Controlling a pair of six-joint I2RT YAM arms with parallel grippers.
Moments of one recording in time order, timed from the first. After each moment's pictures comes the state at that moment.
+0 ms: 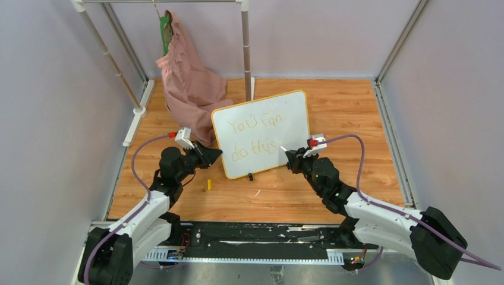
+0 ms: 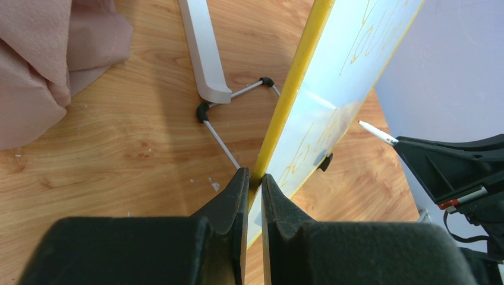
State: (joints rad) left arm -0.25 0.88 0.24 0.45 0.35 -0.68; right arm 0.81 0.94 0.29 0.52 0.37 0.30
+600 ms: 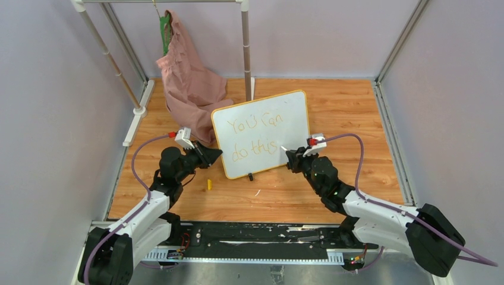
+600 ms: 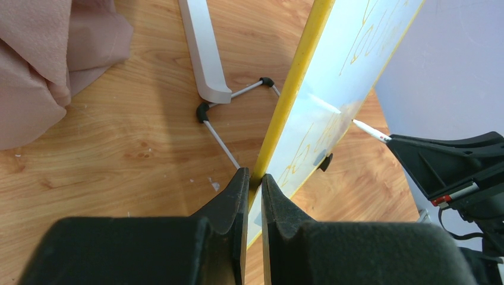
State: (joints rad) left arm -0.25 0.88 0.24 0.45 0.35 -0.68; right arm 0.79 0.98 0.29 0.54 0.37 0.31
